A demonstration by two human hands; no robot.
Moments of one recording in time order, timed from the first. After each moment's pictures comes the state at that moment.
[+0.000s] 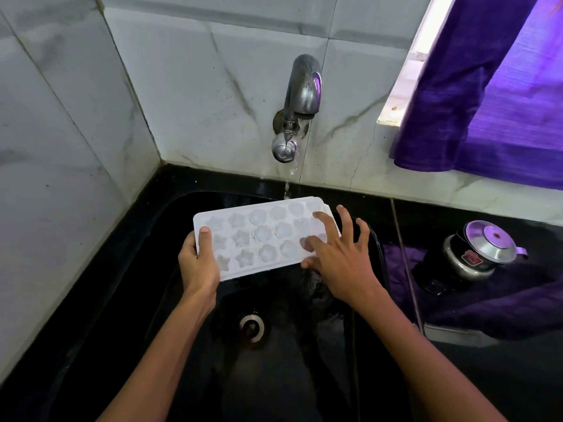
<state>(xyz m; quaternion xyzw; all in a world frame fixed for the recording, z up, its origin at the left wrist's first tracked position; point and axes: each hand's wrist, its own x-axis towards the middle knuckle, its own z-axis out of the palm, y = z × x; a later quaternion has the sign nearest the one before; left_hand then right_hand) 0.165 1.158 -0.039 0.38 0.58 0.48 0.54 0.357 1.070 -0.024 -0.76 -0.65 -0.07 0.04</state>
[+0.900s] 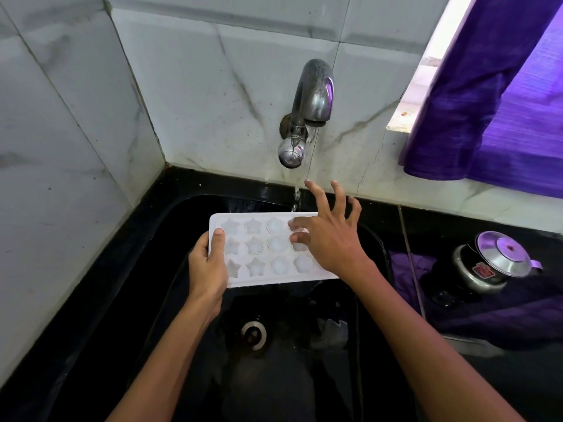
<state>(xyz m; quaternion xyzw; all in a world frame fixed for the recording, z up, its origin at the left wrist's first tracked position) 0.168 1.160 -0.038 0.41 0.55 0.44 0.57 0.352 1.121 0.001 -0.75 -0.65 -0.05 0.03</state>
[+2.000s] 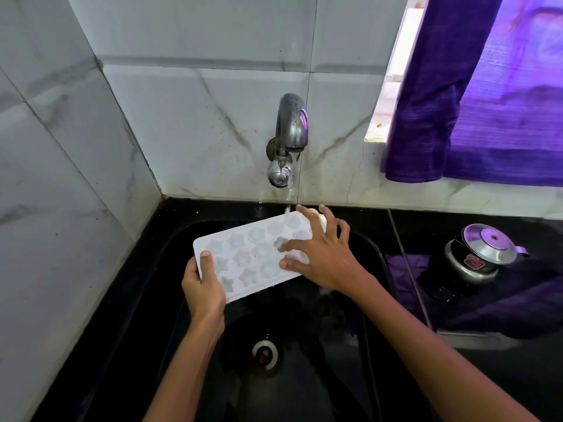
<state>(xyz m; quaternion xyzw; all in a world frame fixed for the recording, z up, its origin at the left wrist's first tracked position) 0.166 1.162 -0.025 0.38 0.58 0.48 0.53 0.346 1.106 0.007 -0.75 -0.65 0.08 0.09</state>
